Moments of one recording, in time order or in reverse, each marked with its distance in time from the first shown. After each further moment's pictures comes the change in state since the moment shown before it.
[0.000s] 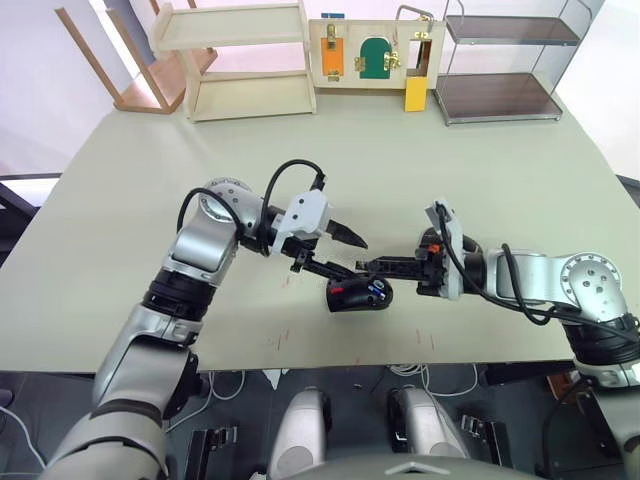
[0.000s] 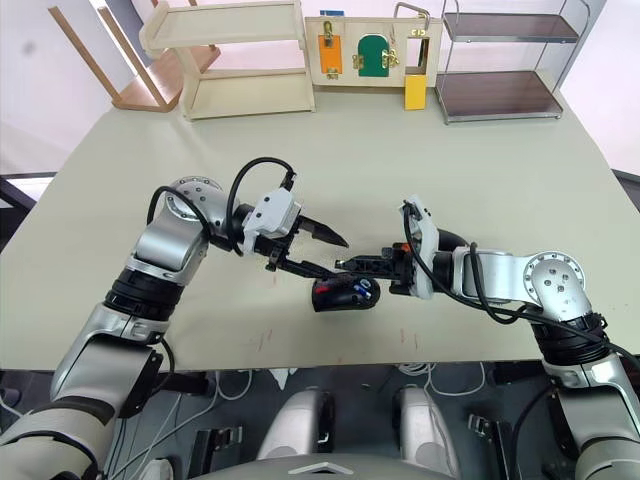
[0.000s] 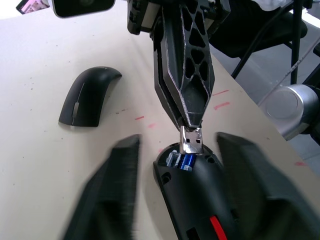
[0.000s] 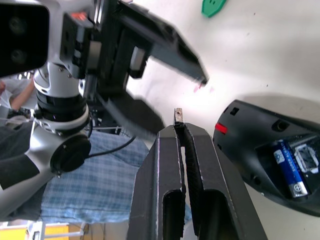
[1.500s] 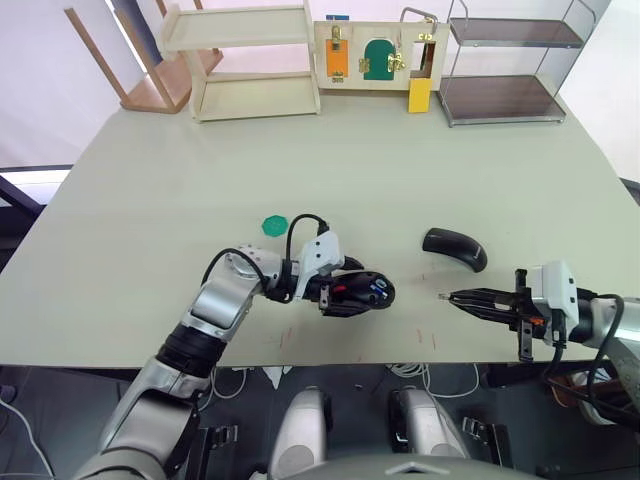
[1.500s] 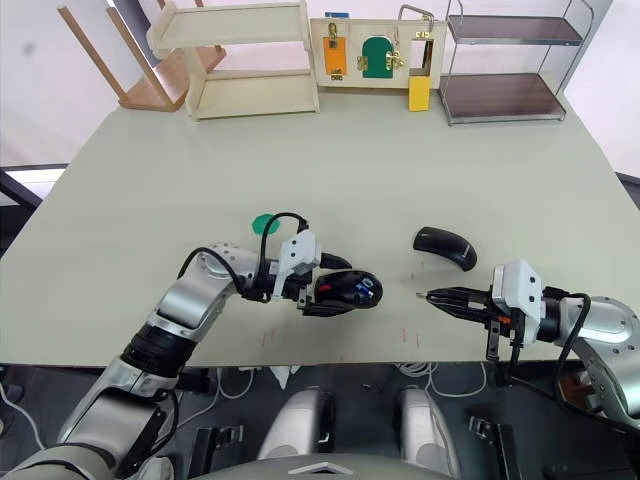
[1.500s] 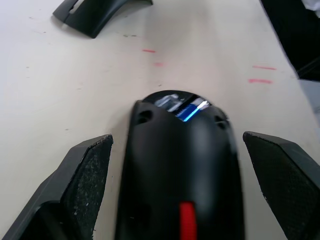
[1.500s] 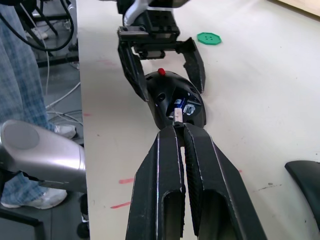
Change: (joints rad) left arm 0.250 -0.055 -0.064 -0.125 0.086 0.233 0.366; right arm 0.593 -0.223 -0.218 -0.208 -1.390 -1.025 1.354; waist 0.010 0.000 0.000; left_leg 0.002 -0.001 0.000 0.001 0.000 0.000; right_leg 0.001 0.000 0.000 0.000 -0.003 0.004
